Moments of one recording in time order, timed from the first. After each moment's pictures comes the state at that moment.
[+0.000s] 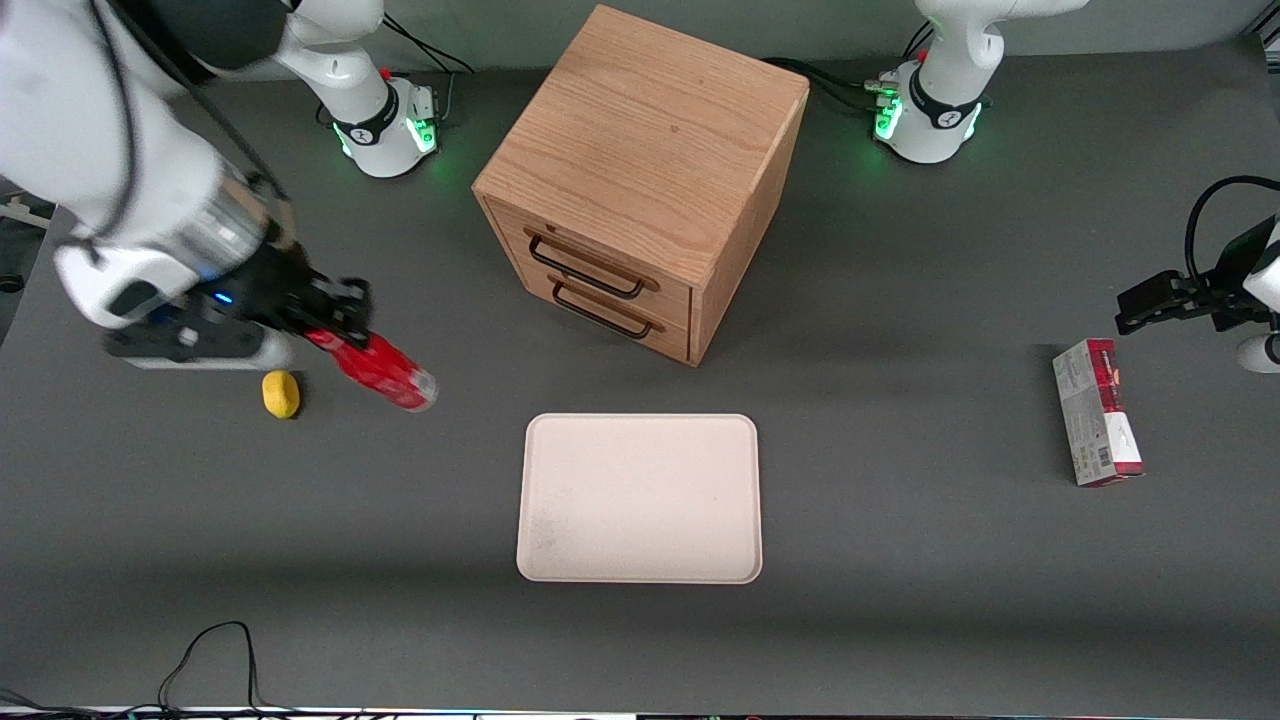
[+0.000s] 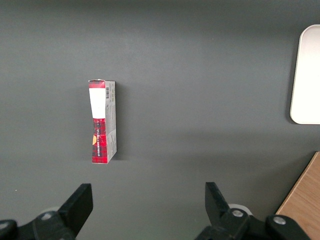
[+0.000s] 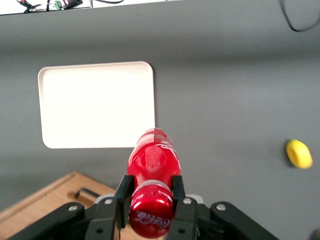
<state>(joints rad) 0.12 0.41 0.41 -1.10 -0.16 1.57 0.55</state>
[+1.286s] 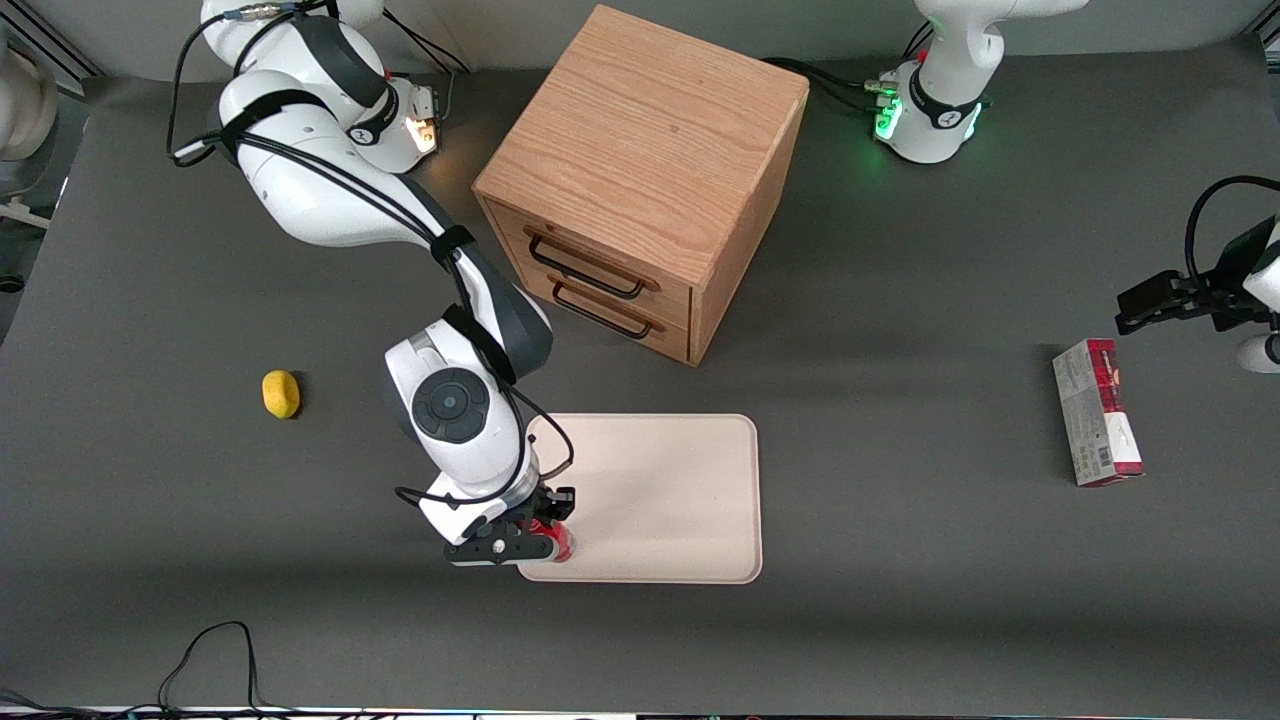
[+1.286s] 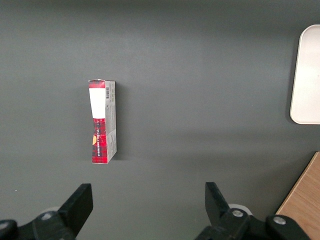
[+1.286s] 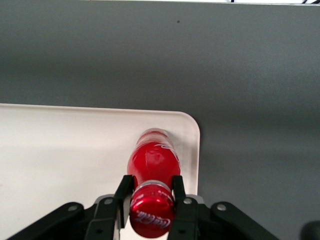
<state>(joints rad) 0.29 1.01 0.33 -0.90 -0.40 2.04 0.59</state>
